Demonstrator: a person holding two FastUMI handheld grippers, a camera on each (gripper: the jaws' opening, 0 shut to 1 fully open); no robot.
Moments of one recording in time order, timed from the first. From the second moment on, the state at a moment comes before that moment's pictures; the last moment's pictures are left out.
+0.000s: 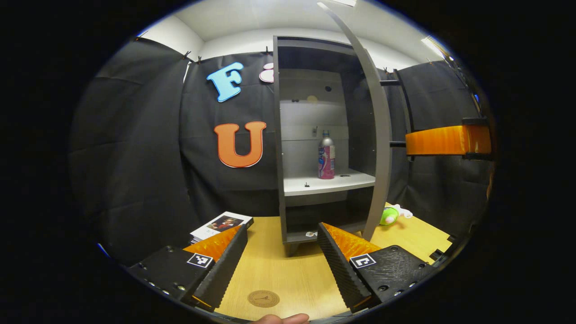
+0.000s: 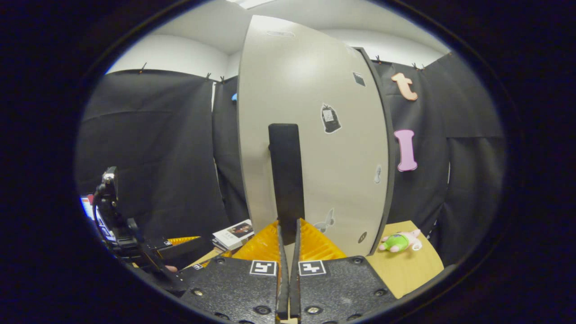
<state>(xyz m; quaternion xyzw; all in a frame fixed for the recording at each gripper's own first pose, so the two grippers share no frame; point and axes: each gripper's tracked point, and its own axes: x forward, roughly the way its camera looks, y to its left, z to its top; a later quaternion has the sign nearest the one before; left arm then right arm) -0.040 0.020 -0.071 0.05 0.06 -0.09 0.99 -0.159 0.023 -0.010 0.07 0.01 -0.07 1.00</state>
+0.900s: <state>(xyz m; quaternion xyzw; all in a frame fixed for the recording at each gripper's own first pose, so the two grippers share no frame) 0.003 -0.120 -0.059 0.04 0.06 -0.18 0.98 -0.273 -0.095 -0.030 0.11 0.01 -0.22 0.97</state>
